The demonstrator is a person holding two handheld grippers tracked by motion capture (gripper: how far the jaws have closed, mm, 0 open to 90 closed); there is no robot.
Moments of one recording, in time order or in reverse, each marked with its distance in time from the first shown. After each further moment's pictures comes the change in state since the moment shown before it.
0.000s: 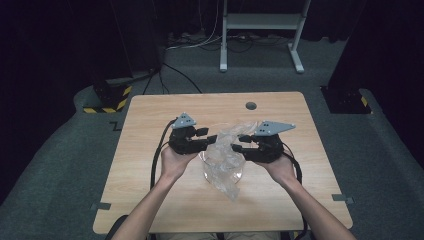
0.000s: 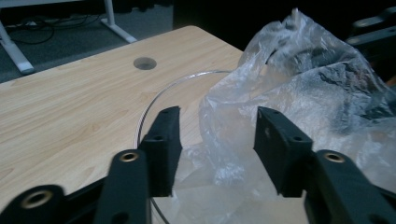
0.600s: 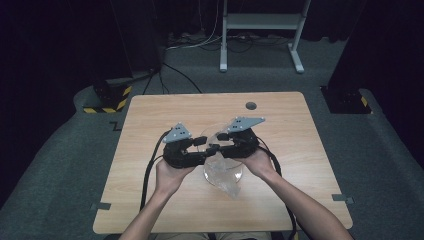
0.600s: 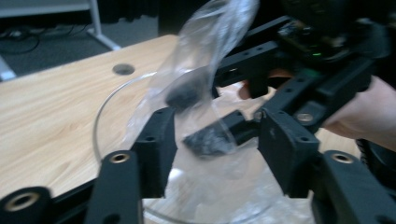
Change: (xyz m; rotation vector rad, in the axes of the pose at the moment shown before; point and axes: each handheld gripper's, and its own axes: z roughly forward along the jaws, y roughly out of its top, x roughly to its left) left arm -0.030 -0.009 -0.032 -0.034 -0.042 0.000; right arm 0.015 0.021 0.055 0.053 0.090 -0.052
